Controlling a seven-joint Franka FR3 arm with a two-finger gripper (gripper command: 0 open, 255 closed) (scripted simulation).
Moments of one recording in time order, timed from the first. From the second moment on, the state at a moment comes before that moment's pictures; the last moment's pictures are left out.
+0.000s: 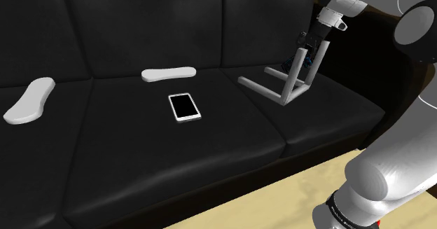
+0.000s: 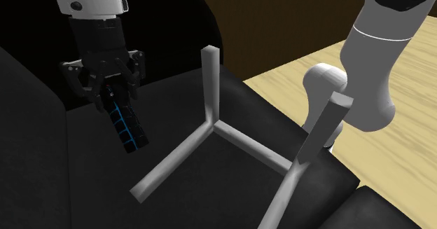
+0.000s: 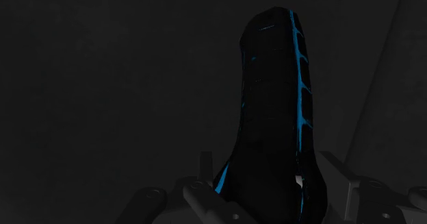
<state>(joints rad) -0.36 0.03 -0.35 -1.68 0.26 1.77 0.73</state>
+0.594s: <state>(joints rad) -0.36 0.05 -0.35 -1.57 0.26 1.67 0.75</state>
